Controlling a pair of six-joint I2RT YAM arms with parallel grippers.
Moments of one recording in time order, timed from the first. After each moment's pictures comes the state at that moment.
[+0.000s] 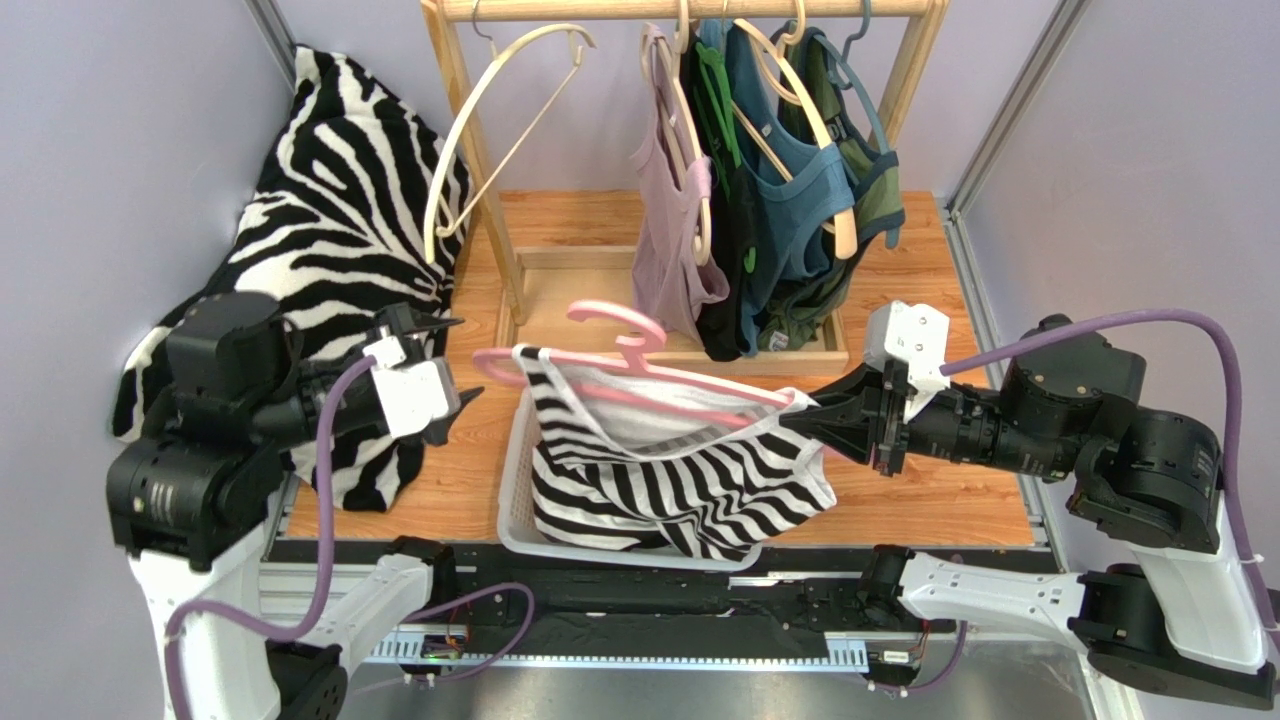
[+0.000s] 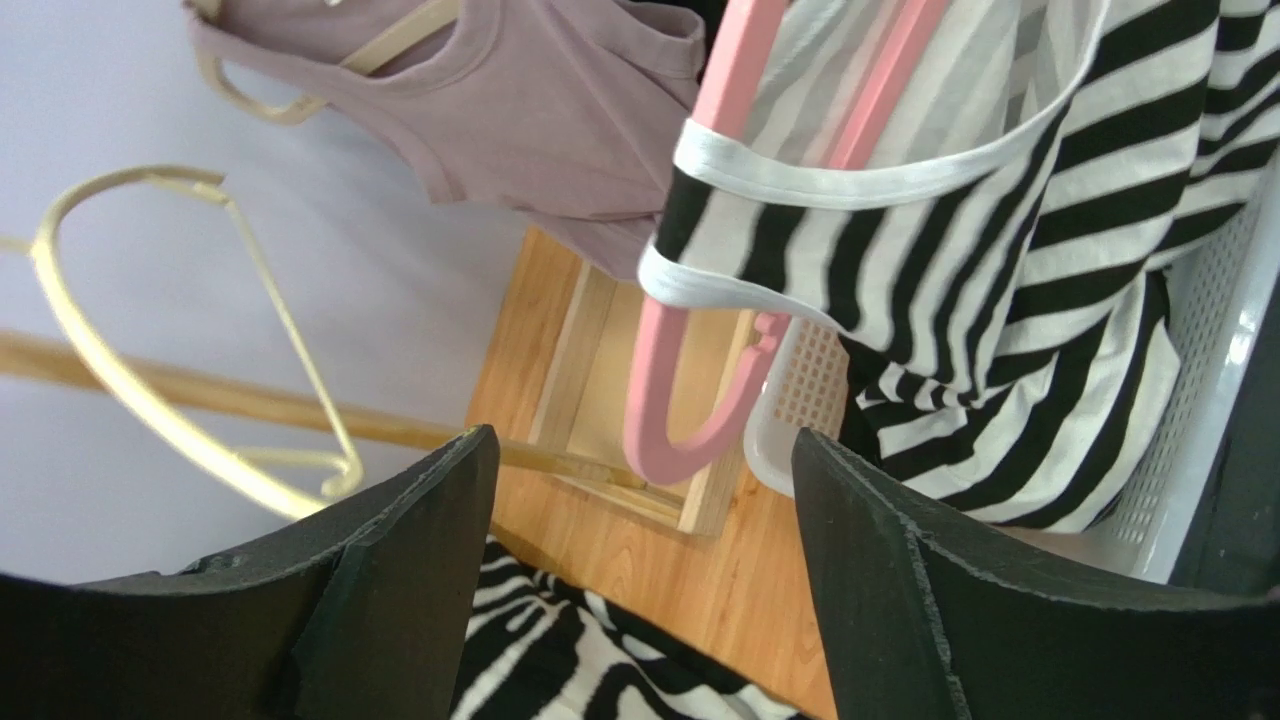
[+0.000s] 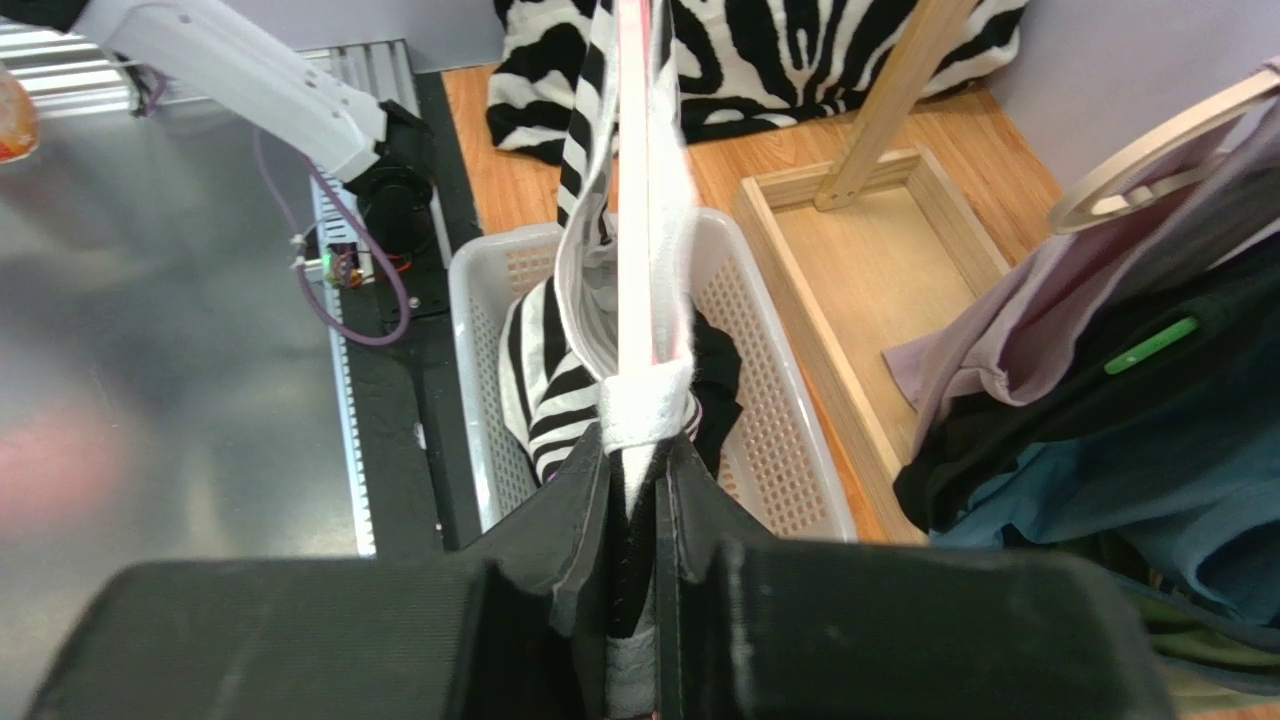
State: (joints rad) left arm -0.20 0.92 1.80 -1.34 0.75 1.00; right arm 1.05 0.89 1.72 -1.05 -0.18 -0.14
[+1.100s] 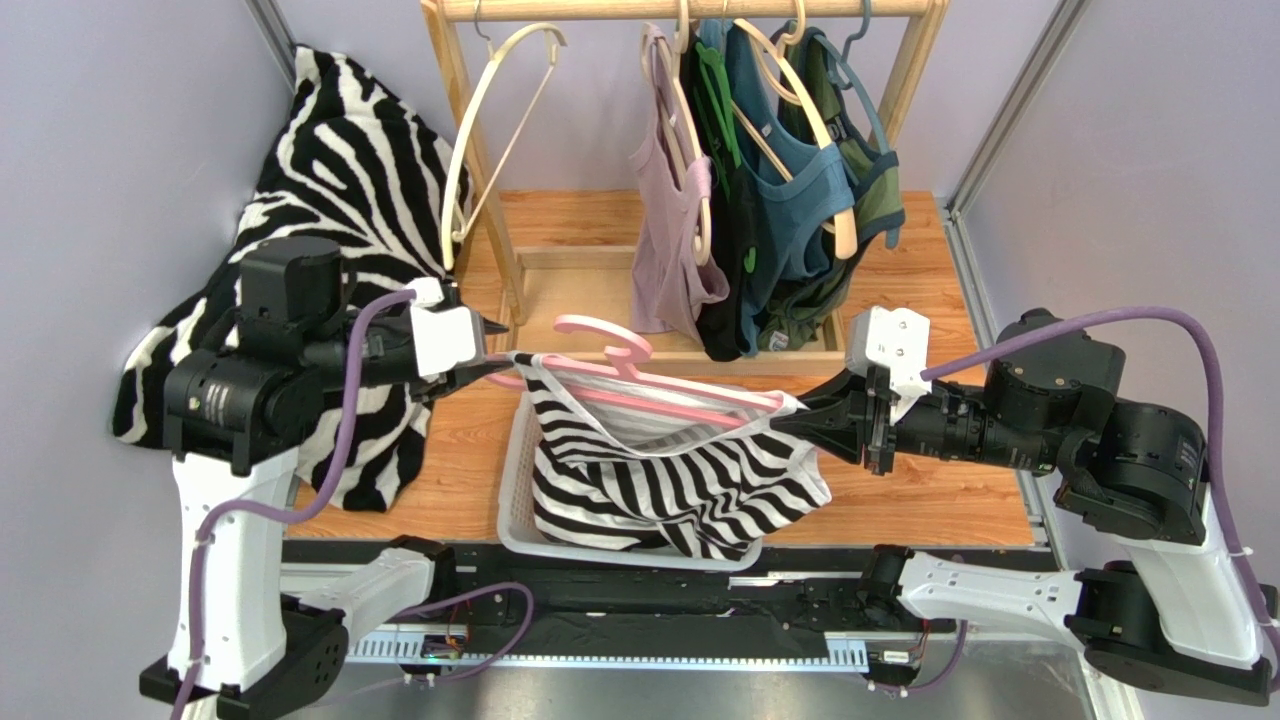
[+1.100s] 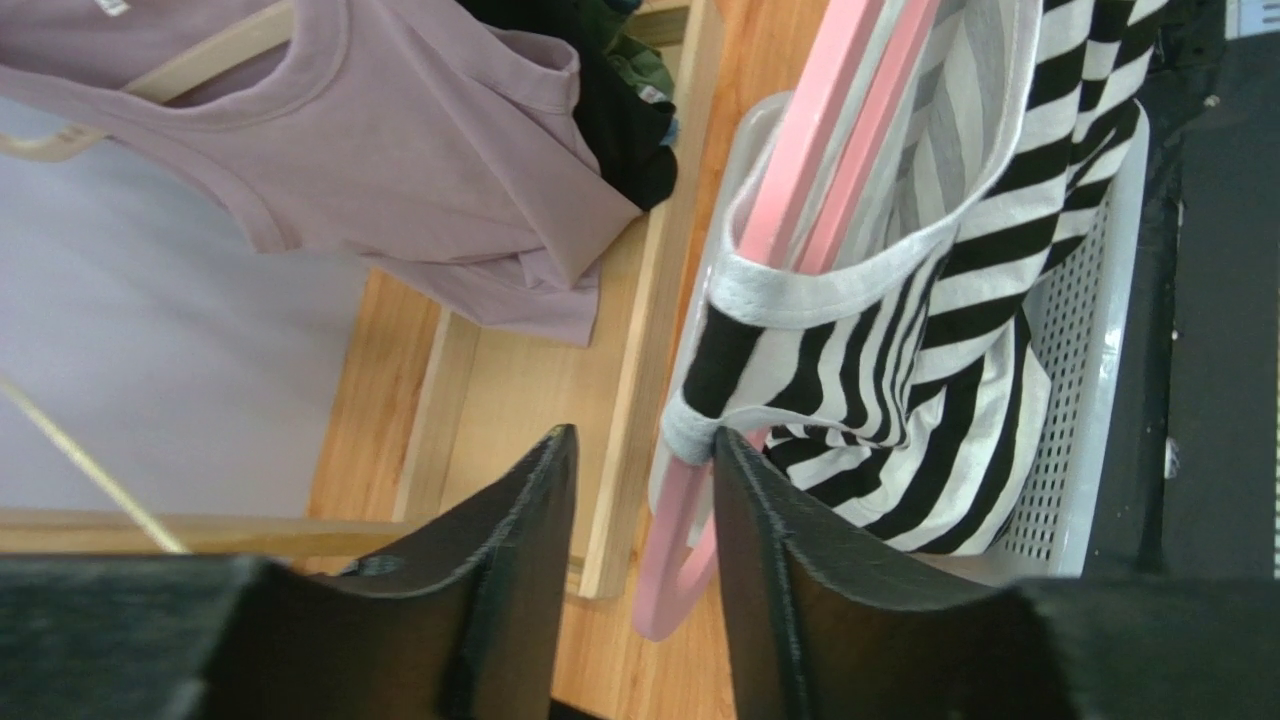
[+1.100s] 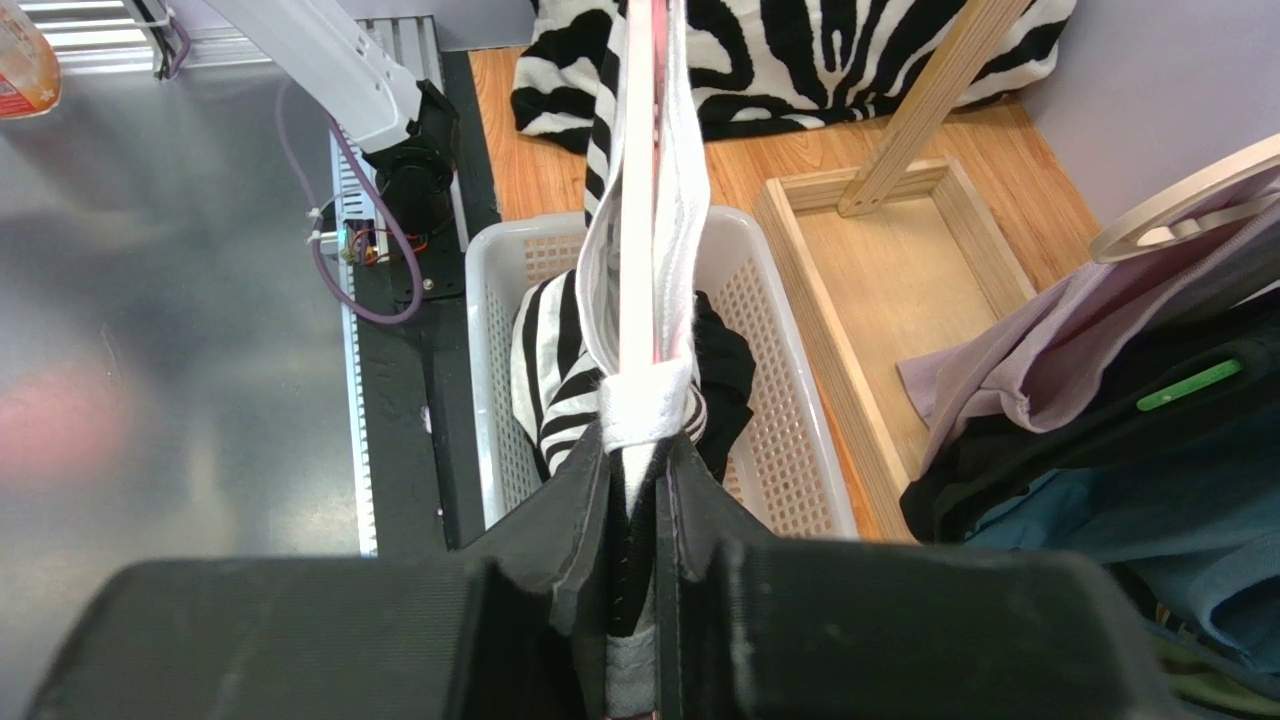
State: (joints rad) left arm -0.23 1.04 1.80 -1.36 0.86 0.96; right arm 1.05 0.91 1.72 -1.06 -0.23 -0.18
